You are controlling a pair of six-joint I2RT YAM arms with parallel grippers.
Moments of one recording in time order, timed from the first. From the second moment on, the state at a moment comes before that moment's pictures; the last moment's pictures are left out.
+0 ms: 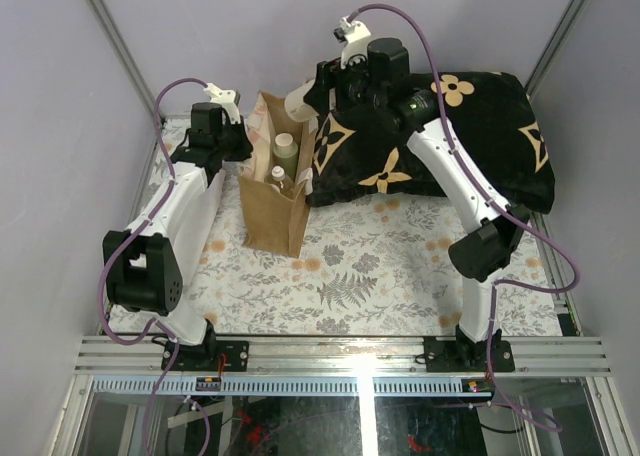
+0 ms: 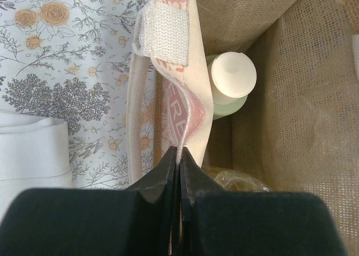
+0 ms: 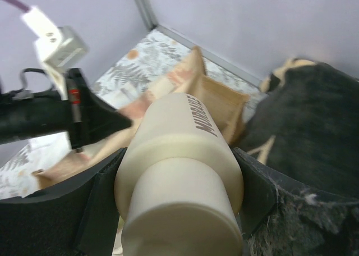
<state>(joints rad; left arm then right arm) -0.10 1.61 1.34 -0.27 0.17 -0.17 0.53 1.97 2.23 -0.51 -0.25 0.13</state>
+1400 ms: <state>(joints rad) -0.10 1.61 1.35 -0.28 0.18 -0.15 0.78 2.33 2.43 -0.74 0.01 -0.18</state>
